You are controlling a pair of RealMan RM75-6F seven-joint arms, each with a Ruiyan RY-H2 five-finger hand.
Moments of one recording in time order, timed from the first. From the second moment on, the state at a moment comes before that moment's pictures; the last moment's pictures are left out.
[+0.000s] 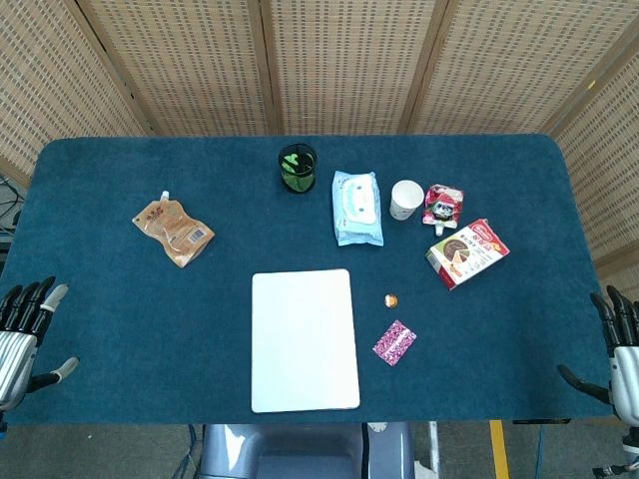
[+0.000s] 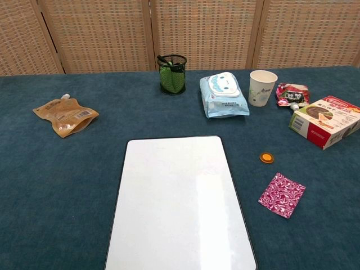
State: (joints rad) left arm -0.05 -1.04 0.02 -1.73 1.63 1.55 0.13; right arm -0.02 -1.08 0.08 -1.63 -1.54 1.63 0.07
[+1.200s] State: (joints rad) left arm -0.10 -1.04 -0.02 -1.75 1.53 1.45 0.14; right arm 0.50 -1.16 0.04 -1.57 -1.85 0.97 -0.12
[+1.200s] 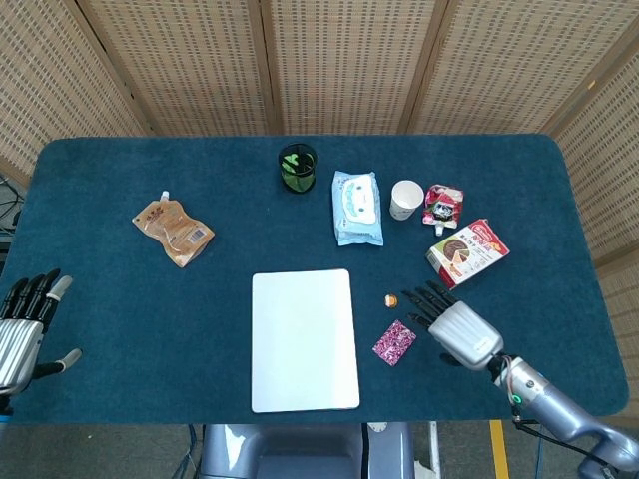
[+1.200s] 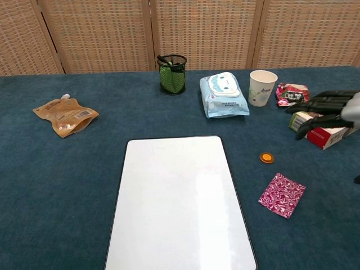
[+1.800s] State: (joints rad) left arm -0.12 -1.04 -0.02 -1.75 1.50 1.42 0.14; right arm 0.63 -1.33 0.01 -1.44 -1.78 0.84 -0.20
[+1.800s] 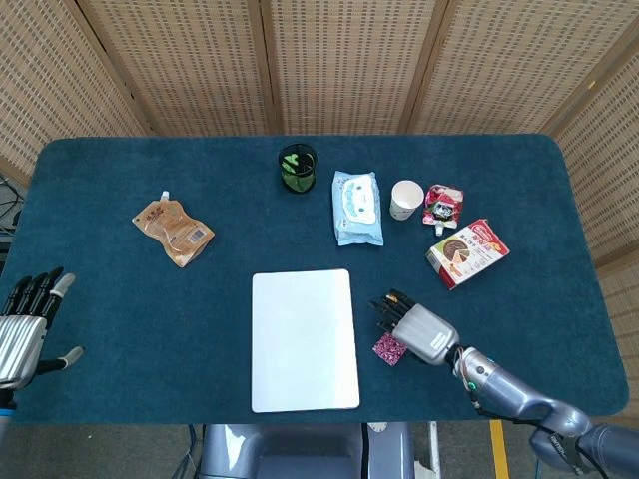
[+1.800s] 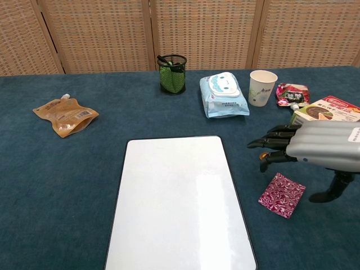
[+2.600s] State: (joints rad) left arm -0.12 -1.04 -0.02 -1.75 1.50 1.41 0.16; right arm 0.66 -1.43 -0.06 -1.33 -1.76 0.86 -0.19
